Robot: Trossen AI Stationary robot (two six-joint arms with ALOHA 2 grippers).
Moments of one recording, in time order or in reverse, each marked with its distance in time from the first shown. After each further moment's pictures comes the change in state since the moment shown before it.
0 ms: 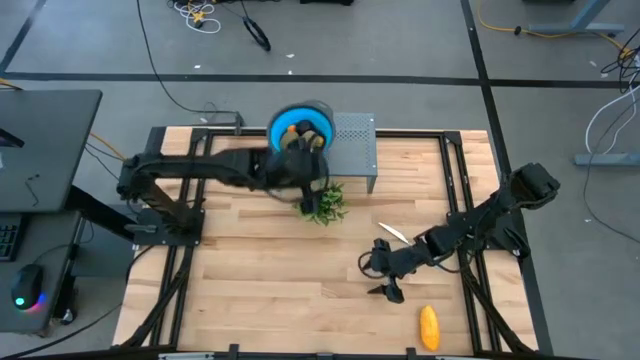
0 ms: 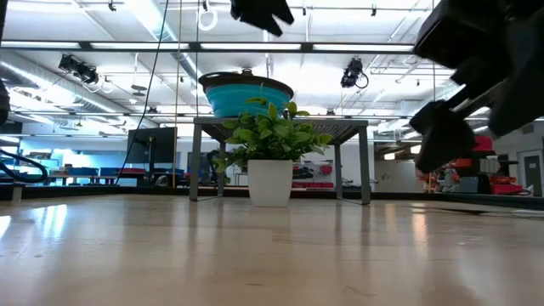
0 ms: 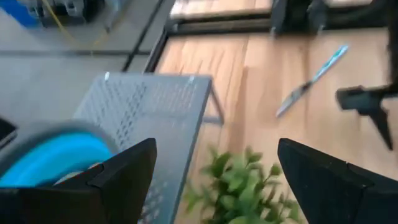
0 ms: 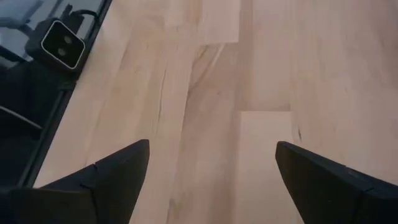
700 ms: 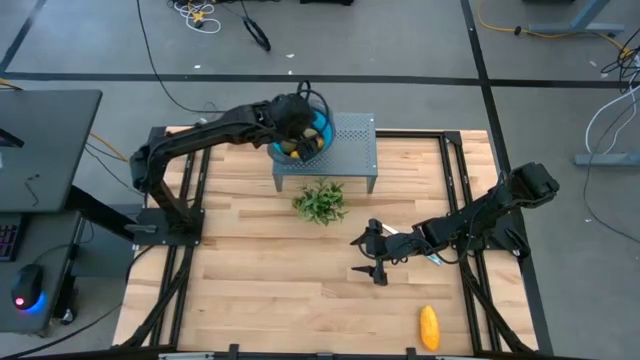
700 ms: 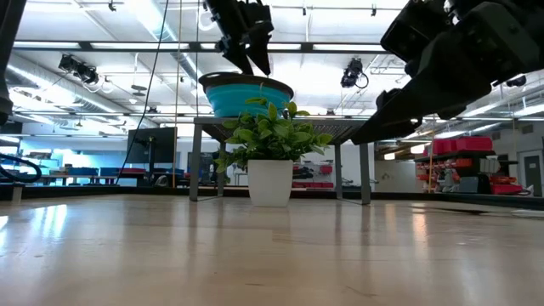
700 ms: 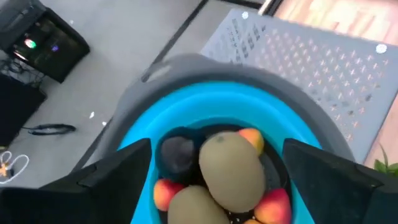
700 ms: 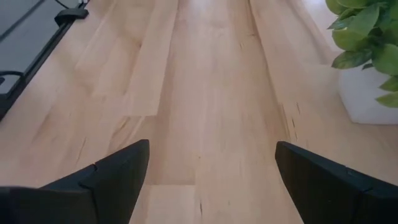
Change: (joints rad) left arm 0.346 0.091 0.119 -0.159 -0.025 -0.021; right arm -0.117 0.000 -0.030 0.186 0.176 -0.180
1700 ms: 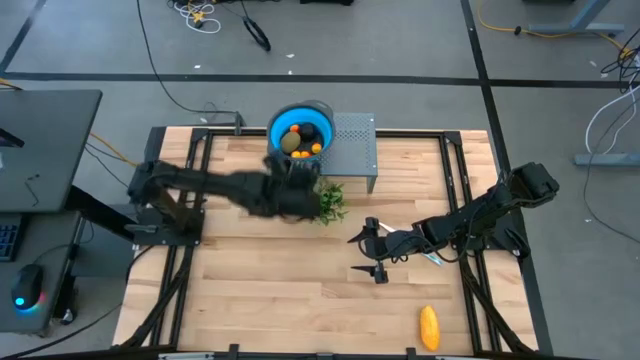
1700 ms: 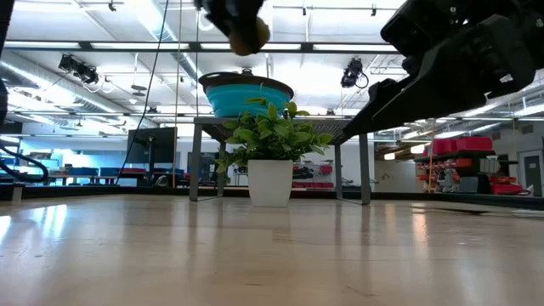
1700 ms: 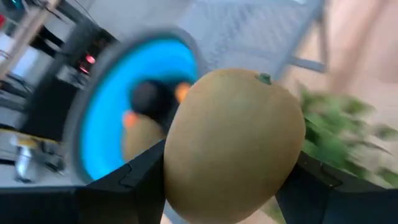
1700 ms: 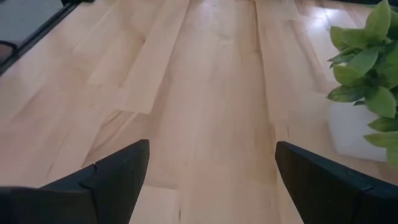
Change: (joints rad) left arm -0.472 0.018 -0.040 -0.253 -0.483 -0.376; right arm -0.020 0.000 0.000 0.022 -0.016 -0.195
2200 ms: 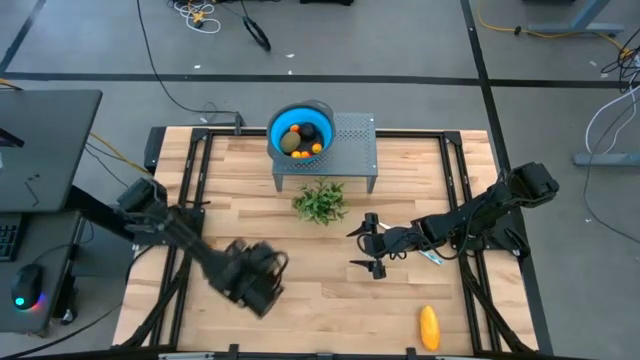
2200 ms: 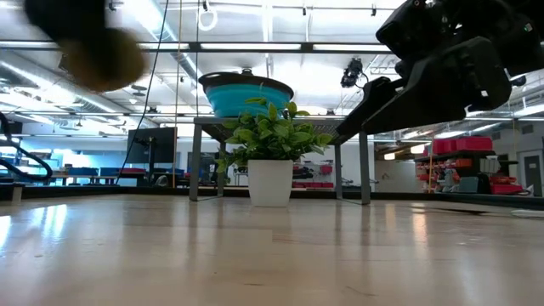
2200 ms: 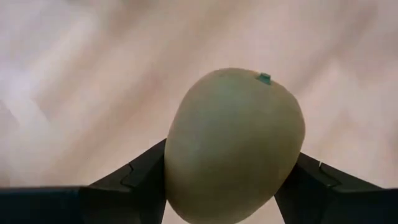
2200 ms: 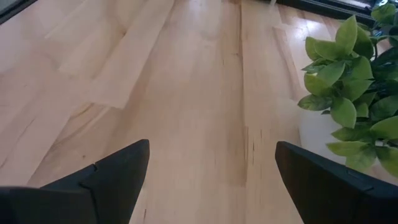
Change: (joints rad) left arm -0.515 0.025 -0.284 -0.117 0.418 -1.023; right arm -0.028 0.000 0.000 0.000 0.032 -0.112
